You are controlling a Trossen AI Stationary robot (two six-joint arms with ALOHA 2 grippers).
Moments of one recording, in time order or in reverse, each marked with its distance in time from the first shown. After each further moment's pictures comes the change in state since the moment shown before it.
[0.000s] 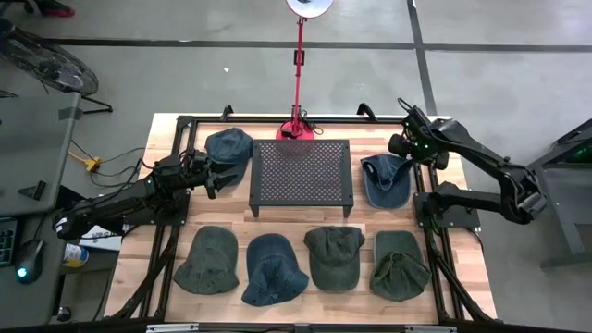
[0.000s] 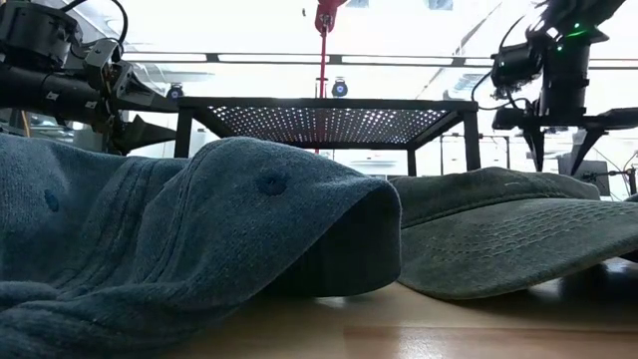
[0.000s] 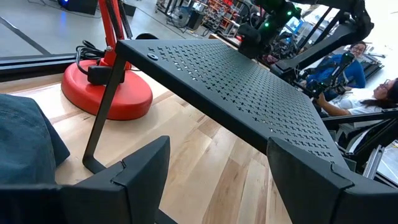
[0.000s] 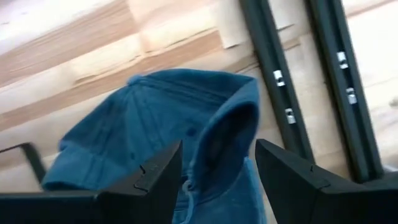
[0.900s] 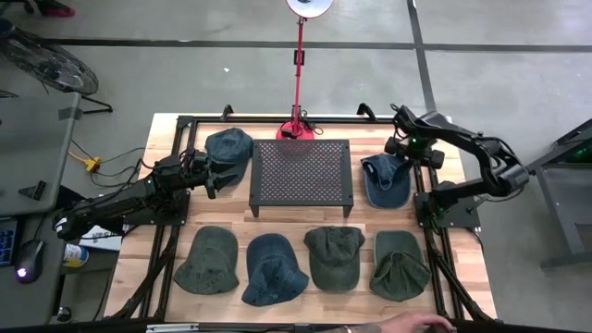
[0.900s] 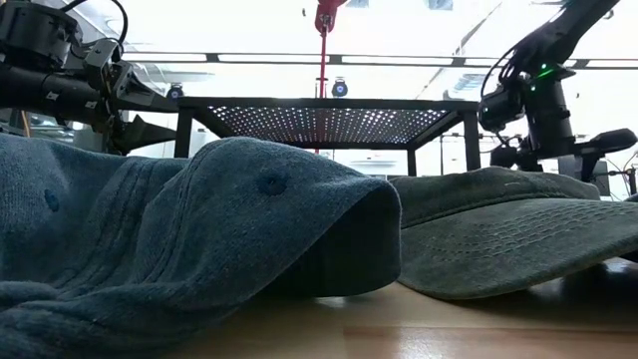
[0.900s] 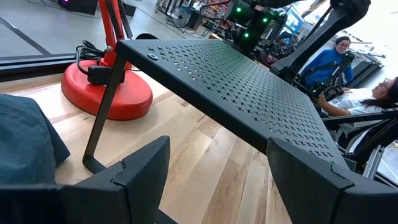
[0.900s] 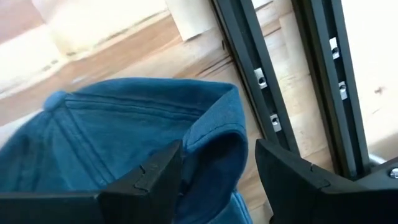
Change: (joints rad) left arm 0.000 0.000 0.000 0.000 0.000 0.000; right arm -0.078 0.294 0.000 0.028 0.011 -0.018
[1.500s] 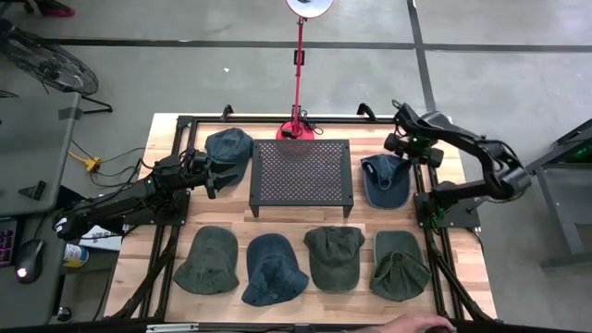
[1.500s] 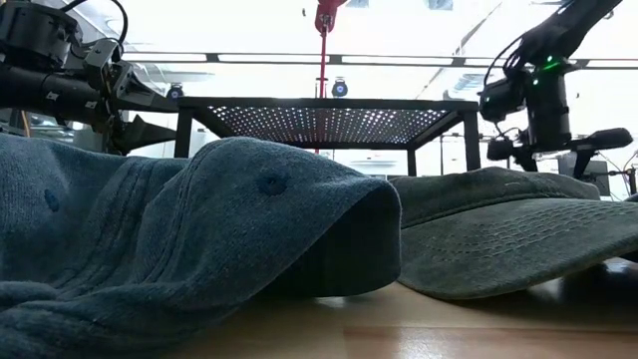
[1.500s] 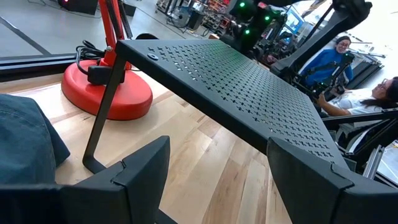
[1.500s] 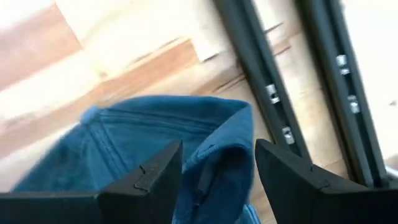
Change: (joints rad) left arm 0.000 0.000 0.000 0.000 0.000 0.000; right arm 0.002 -0.074 0.000 0.034 0.019 0.047
